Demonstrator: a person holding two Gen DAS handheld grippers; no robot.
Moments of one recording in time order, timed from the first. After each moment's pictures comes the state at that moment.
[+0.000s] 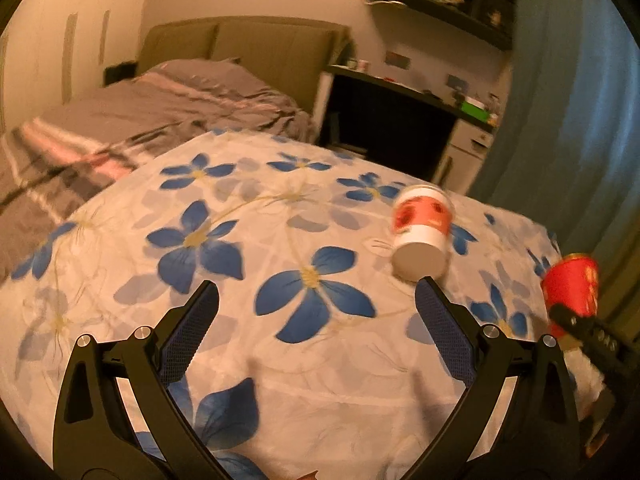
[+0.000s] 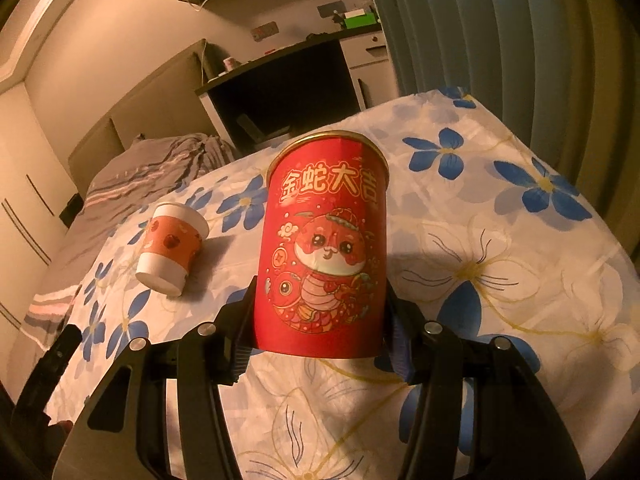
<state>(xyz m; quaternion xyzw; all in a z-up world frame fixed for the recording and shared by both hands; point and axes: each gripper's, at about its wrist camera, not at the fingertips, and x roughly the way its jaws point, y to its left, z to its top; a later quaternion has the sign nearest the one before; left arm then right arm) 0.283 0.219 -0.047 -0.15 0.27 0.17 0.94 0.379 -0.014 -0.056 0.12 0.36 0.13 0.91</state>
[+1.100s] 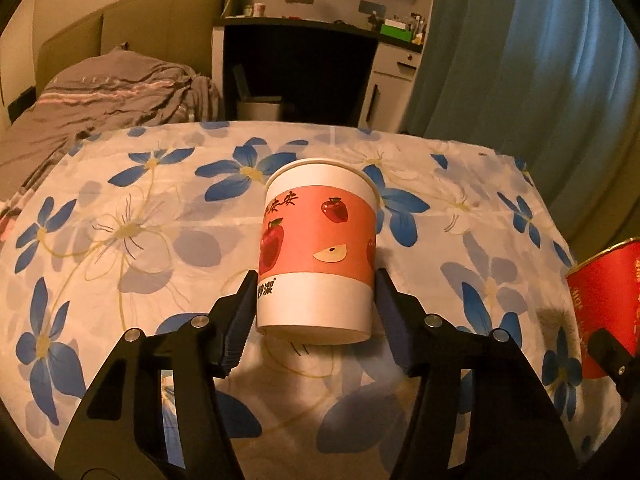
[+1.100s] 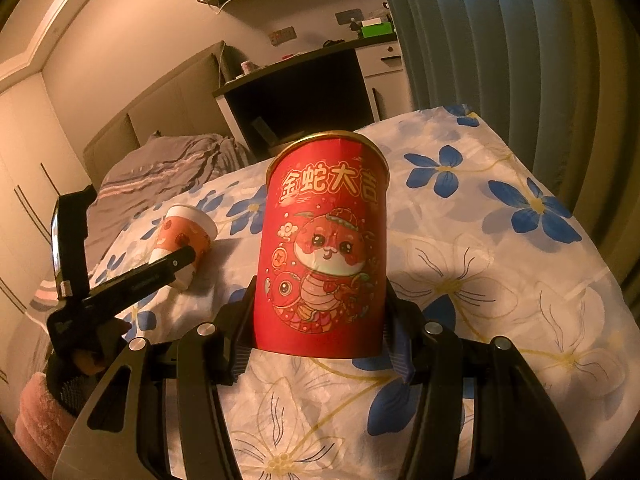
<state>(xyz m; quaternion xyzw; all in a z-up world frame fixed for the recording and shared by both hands) 0.425 0.187 -0.069 -0.08 0.37 0.03 0.93 0.371 -0.032 -0.044 0.11 0.35 0.16 0.92</state>
